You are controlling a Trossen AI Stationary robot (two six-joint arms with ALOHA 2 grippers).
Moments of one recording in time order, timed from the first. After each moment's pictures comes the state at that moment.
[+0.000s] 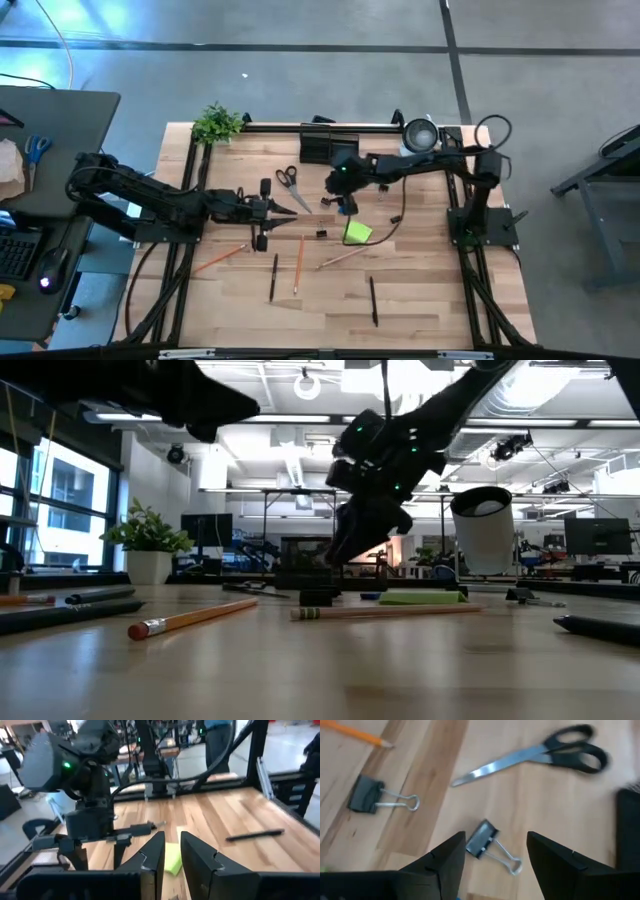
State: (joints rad) left arm -0.06 1.13 0.41 0.56 -0.19 0.11; right arm -0.28 1.87 1.12 -0.15 -0.24 -0.53
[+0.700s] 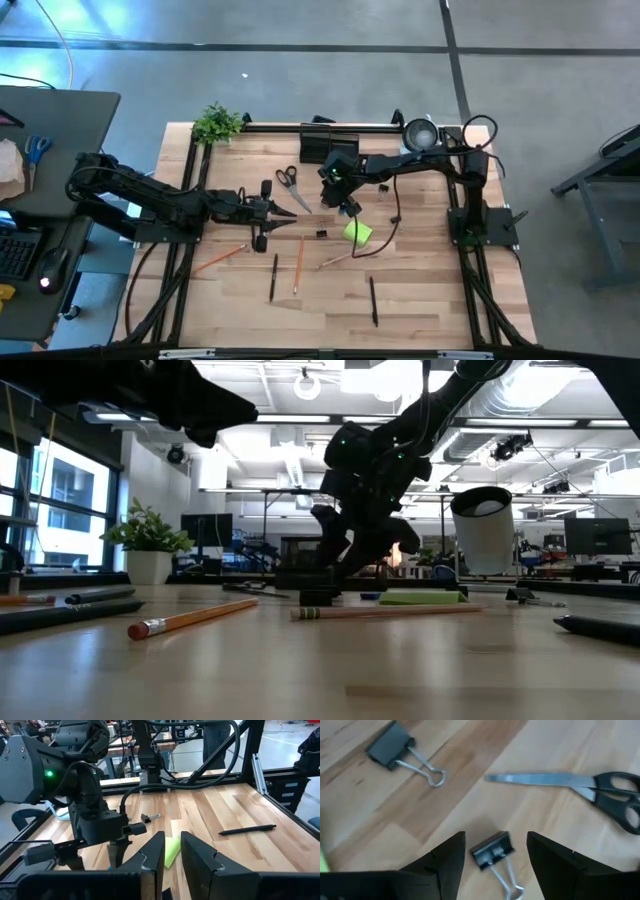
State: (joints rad) left arm -0.06 1.13 0.41 0.53 -0.16 0.08; right arm -0.27 1.97 1.21 -0.24 -0.31 -0.93
